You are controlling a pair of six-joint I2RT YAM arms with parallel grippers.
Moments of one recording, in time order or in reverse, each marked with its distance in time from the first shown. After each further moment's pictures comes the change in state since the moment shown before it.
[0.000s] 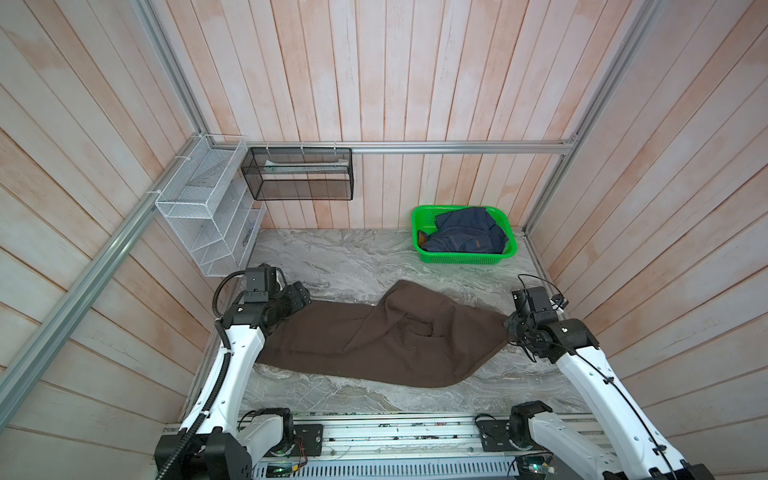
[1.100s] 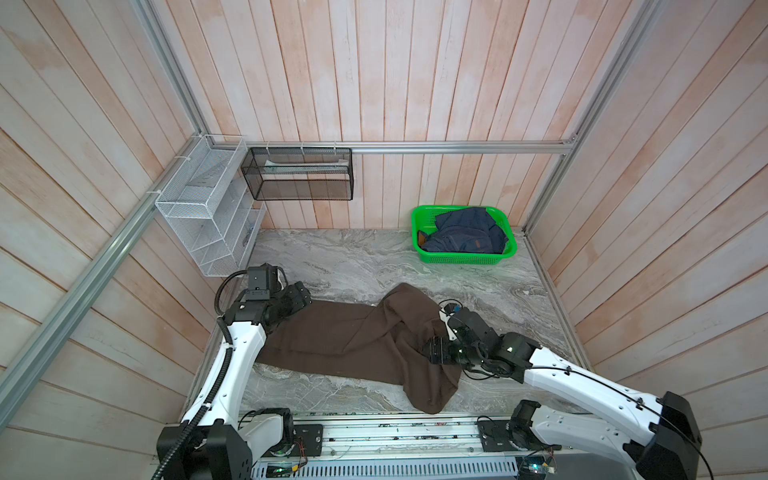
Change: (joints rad) left arm 0.000 0.029 0.001 0.008 0.001 0.011; right arm 0.628 0.102 -0.108 0.399 -0.371 -0.232
